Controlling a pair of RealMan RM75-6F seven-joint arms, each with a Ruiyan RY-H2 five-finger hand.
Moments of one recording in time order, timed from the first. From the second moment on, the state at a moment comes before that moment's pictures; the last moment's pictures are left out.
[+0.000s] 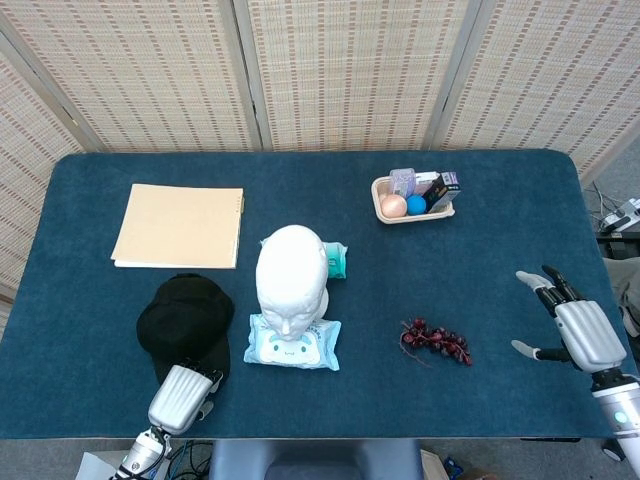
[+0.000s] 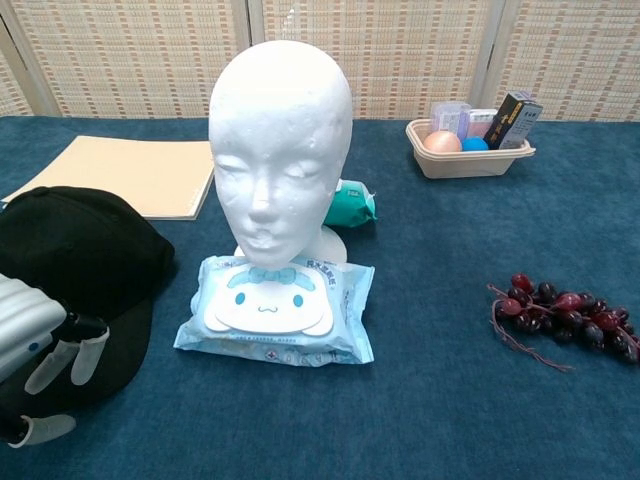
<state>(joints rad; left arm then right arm) -0.17 -1.61 0.06 -1.52 1.73 1.32 0.60 0.21 -1.02 0.02 -1.55 -1.57 1.35 0.29</state>
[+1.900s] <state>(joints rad) -0.16 -1.59 -0.01 -1.44 1.56 1.39 0.53 0.21 -1.03 0.03 -1.56 -1.56 1.34 0.27</state>
